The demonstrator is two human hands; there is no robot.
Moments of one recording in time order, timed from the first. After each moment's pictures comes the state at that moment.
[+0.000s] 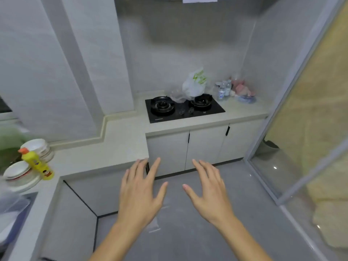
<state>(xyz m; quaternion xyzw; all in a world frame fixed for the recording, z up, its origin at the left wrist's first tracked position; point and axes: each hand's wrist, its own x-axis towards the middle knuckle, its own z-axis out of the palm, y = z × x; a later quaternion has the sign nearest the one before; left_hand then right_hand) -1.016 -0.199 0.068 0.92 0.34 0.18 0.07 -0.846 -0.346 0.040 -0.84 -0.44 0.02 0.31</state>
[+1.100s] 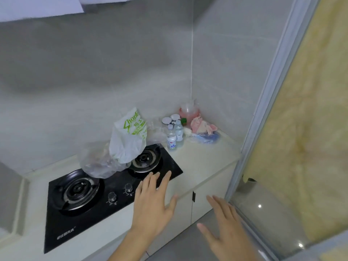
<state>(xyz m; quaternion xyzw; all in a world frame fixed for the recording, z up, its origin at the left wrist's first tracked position) -0.264 0.021 0.033 0.97 0.18 0.16 0.07 -0.199 -0.210 -0.018 -0.91 -0.28 0.05 0.30</state>
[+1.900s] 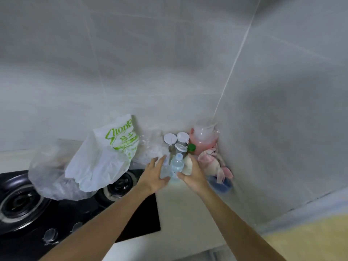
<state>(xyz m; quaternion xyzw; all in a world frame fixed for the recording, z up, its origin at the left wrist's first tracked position) 0.143 0.213 -0.066 0.88 0.31 0.00 0.35 0.286 0.072 -0.056 -0.85 -0.31 0.20 0.38</state>
